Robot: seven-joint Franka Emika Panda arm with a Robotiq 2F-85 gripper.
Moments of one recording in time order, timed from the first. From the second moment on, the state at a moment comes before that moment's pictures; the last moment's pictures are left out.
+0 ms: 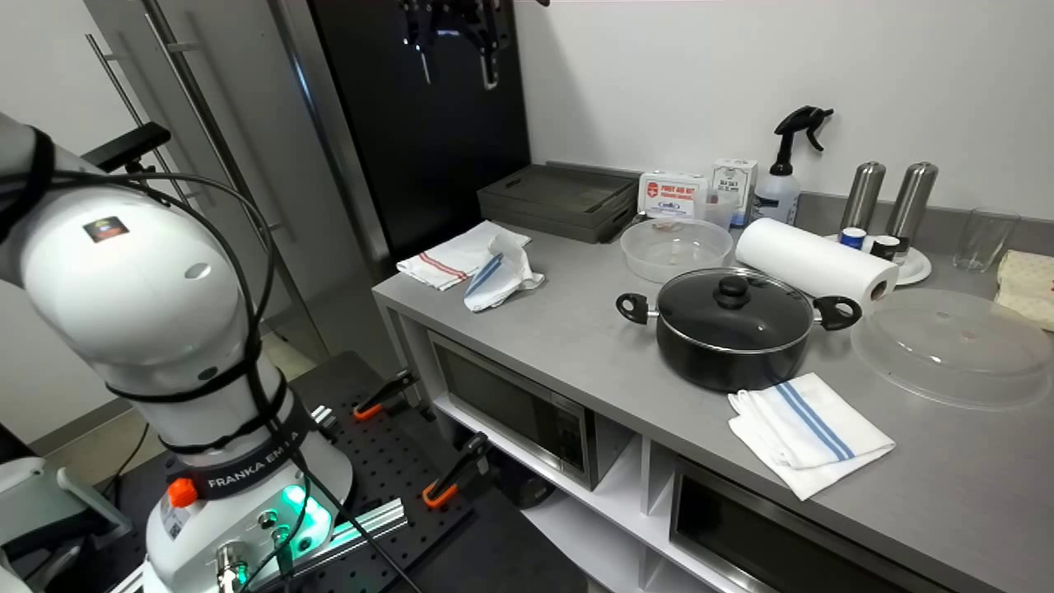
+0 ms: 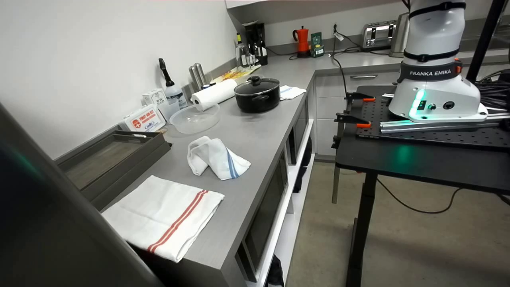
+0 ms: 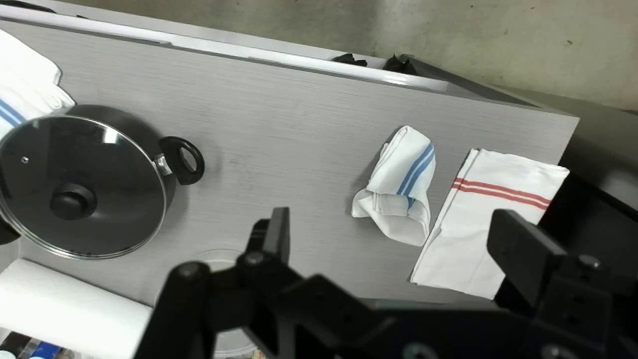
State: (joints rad) arm 0.11 -0.54 -0.01 -2.32 0.08 1.87 -0.19
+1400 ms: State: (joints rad) arm -0.11 0.09 -0.12 -1.95 0.10 2.10 0.05
